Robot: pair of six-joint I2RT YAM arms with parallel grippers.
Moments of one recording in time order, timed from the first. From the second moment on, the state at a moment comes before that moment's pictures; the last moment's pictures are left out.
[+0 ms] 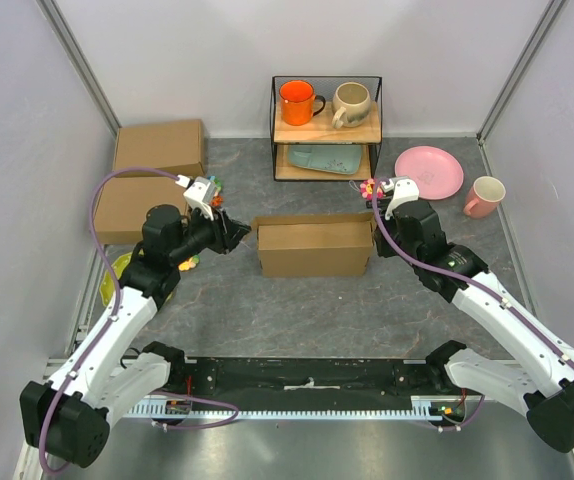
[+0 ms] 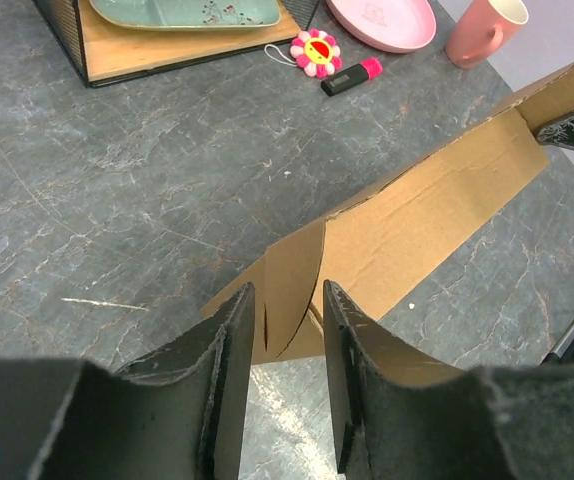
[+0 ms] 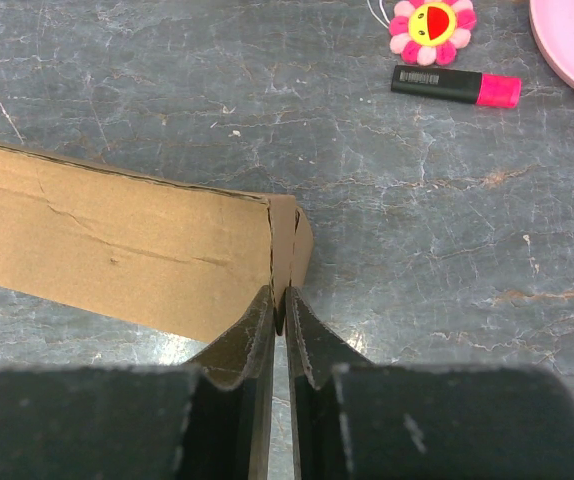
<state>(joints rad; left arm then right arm) -0.32 0.90 0.71 -0.07 0.41 -0.23 0.55 0.99 0.89 -0.46 0.20 0.23</state>
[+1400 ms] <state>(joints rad) -0.39 1.03 0.84 -0.19 0.35 -0.37 0.55 1.00 0.89 -0.45 0.20 0.24</state>
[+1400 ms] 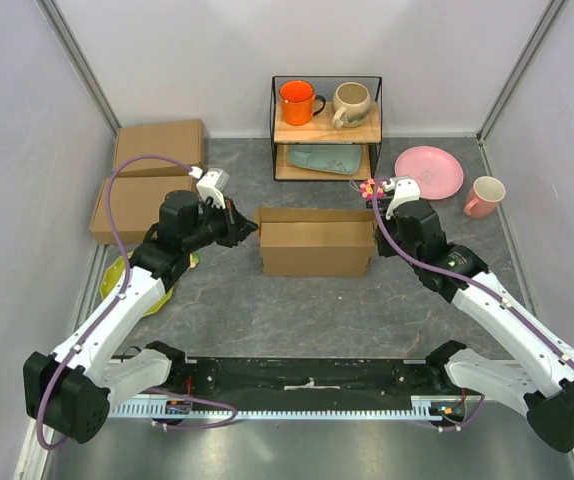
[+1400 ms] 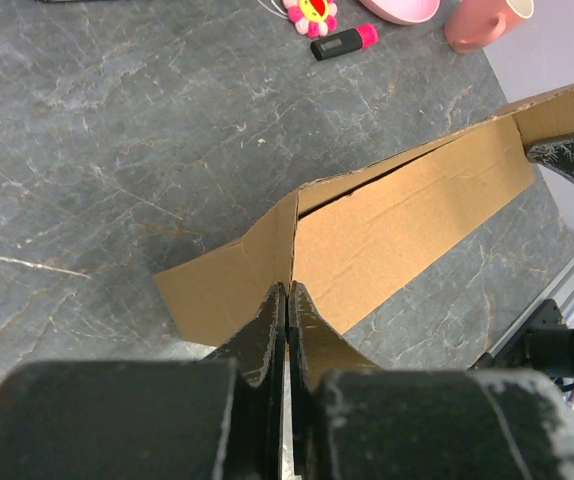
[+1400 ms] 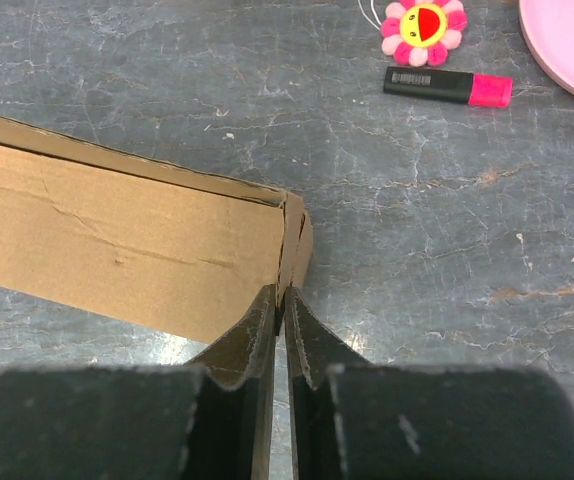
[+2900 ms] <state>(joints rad) -0.53 1.00 0.76 -0.10 0.08 -0.41 0.57 1.00 0.89 -0.46 0.23 0.24</state>
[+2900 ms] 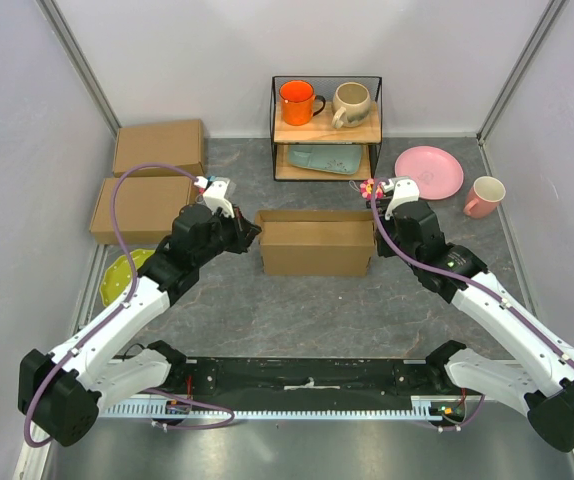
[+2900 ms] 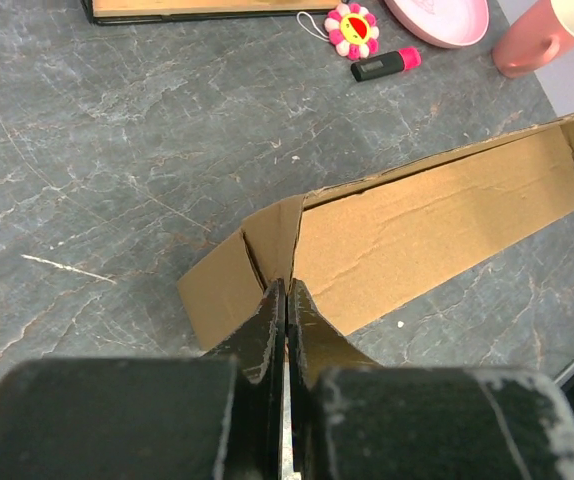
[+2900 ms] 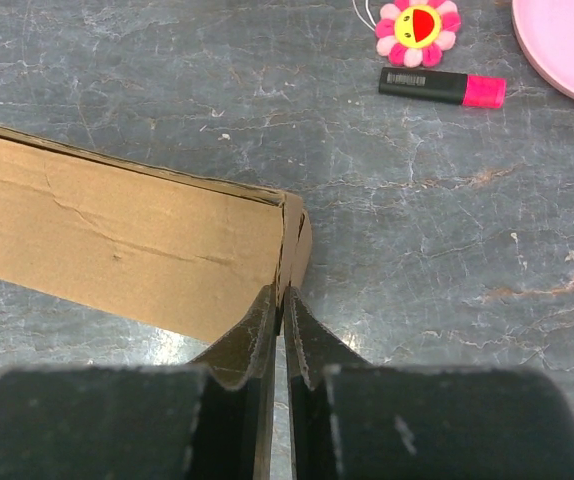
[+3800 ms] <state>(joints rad) -0.54 0.96 0.72 -0.07 0.09 -0.18 0.57 1.00 0.89 -0.45 0.21 0.24</state>
